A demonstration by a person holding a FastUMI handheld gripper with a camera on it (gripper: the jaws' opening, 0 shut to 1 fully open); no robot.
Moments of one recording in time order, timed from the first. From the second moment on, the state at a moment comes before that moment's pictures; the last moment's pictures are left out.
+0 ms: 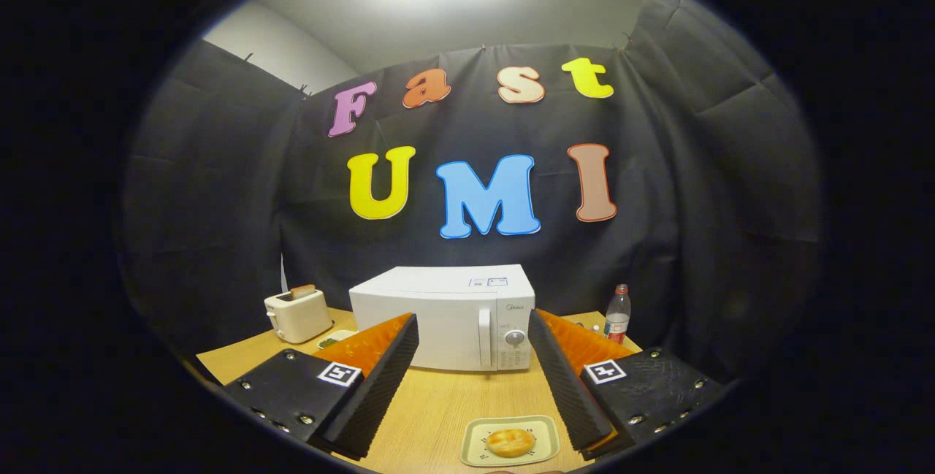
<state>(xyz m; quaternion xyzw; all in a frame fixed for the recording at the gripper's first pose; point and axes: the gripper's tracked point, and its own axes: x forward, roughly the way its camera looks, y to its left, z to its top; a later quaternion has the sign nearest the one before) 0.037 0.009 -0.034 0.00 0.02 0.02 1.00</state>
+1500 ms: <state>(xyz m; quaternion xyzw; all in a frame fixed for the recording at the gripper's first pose) 0.266 0.006 -0.168 0.07 0.08 -0.02 0.99</state>
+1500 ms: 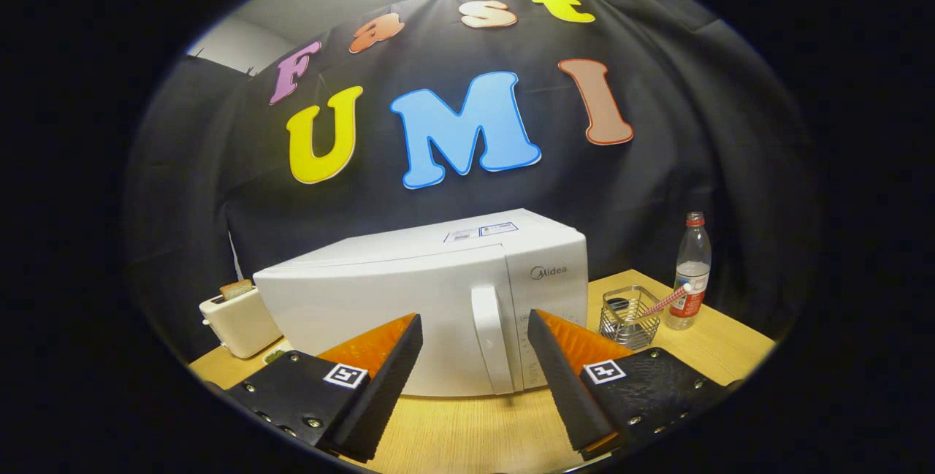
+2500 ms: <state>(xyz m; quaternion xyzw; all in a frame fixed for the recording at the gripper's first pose) 0.303 -0.005 -0.200 0.01 0.10 -0.05 0.99</state>
